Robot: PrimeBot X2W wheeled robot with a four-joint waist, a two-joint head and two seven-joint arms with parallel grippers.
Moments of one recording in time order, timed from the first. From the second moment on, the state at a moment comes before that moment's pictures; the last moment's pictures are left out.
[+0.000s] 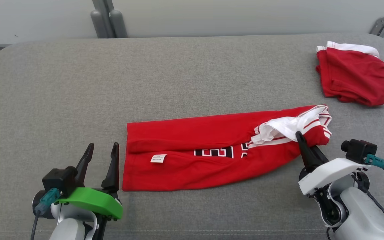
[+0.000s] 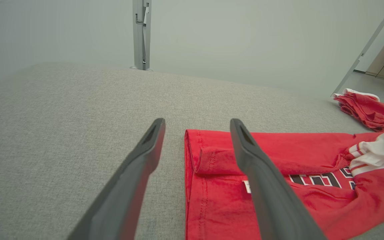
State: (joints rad) left arm -0.12 0.08 -0.22 0.28 -0.42 -0.10 -0.25; right arm -0.22 -0.19 0.35 0.52 0.72 0.12 -0.23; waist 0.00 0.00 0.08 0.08
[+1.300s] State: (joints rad) left arm -0.10 0.06 -0.22 0.29 -0.42 -0.11 -0.25; right arm -0.37 -0.37 0.86 0.32 0.64 0.12 -0.13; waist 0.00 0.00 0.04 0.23
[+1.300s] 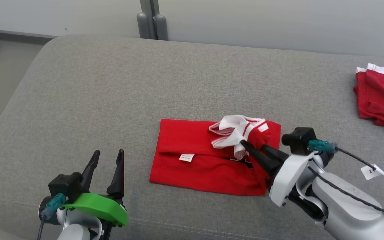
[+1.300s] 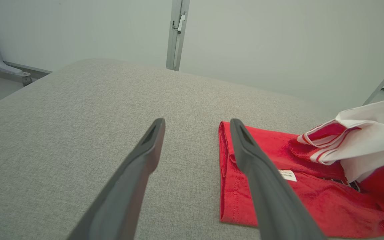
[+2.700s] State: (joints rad) left arm -0.10 0.05 -0.22 0.29 -0.42 -0.12 -0.25; right arm -0.51 -0.16 0.88 0.56 0.65 0.12 -0.15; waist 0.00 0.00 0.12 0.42
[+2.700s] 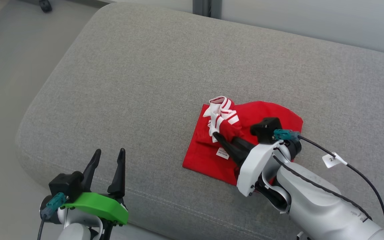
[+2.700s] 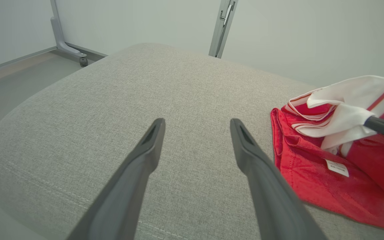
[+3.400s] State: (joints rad) left arm -0.10 0.05 -0.20 0.30 -0.42 -0.12 -0.25; right arm -0.51 -0.09 1.04 0.68 0.62 0.12 -0.05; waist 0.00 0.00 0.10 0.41
